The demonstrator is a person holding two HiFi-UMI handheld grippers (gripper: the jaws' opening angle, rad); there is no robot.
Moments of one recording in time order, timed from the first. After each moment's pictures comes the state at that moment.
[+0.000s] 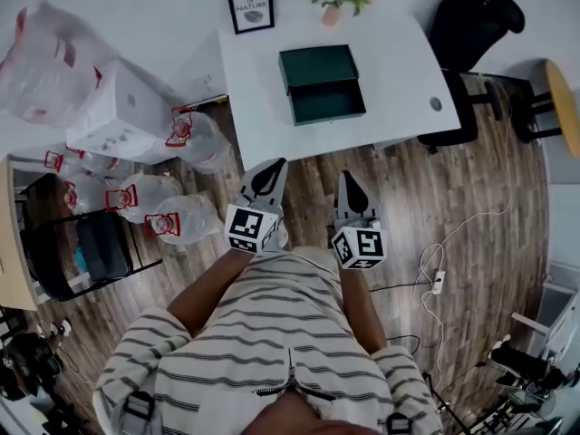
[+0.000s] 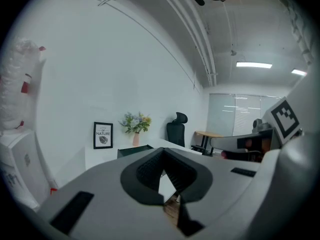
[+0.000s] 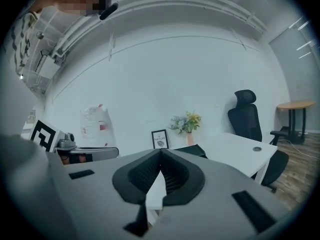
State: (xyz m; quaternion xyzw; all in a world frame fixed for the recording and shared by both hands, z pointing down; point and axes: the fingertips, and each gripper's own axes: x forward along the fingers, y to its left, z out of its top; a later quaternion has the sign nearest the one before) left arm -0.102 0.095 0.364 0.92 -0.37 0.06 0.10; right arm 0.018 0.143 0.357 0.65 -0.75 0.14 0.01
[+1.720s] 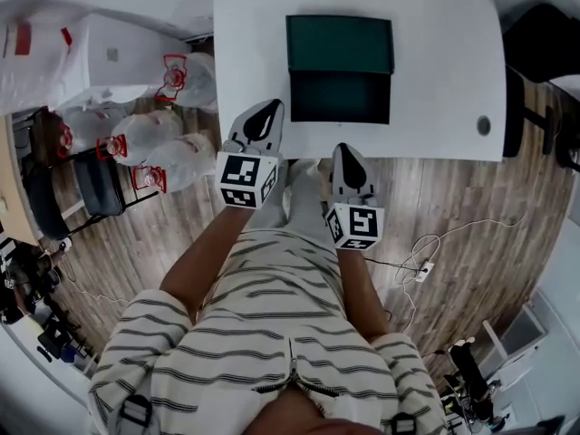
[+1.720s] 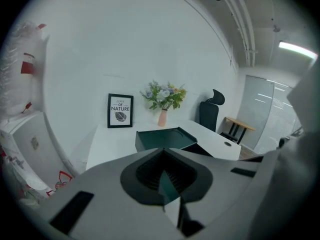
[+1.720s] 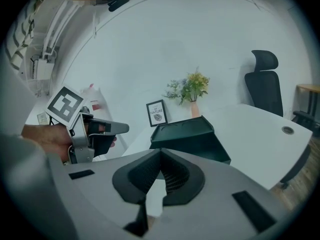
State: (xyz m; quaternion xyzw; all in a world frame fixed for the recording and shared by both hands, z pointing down) left arm -0.051 -0.096 0.471 0.83 -0.49 0.17 0.20; right arm 0.070 -0.013 0.492 0.56 -0.79 0.25 0.10
